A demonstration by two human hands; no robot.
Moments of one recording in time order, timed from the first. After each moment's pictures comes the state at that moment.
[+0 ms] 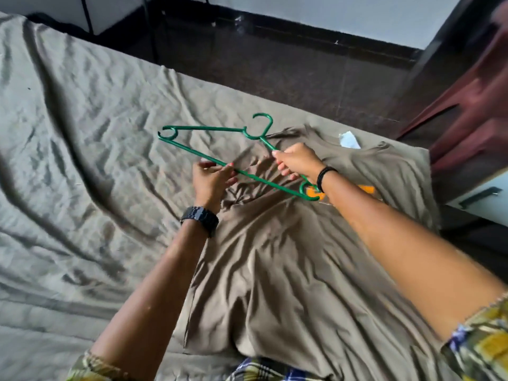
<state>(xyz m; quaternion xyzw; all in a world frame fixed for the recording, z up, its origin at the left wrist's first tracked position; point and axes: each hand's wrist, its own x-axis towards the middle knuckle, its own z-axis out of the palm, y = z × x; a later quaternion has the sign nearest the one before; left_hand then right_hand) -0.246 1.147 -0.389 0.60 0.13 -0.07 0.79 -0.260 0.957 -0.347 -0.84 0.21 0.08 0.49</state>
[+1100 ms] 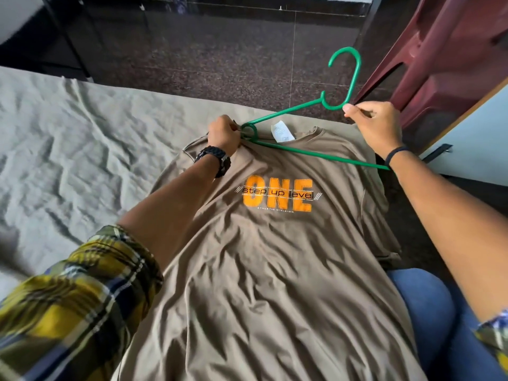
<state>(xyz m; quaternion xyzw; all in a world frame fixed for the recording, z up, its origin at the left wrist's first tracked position) -0.162 0.940 -0.376 0.93 -0.13 -0.07 0.35 -0.326 0.681 -0.339 -0.88 0.26 -0.24 0.31</state>
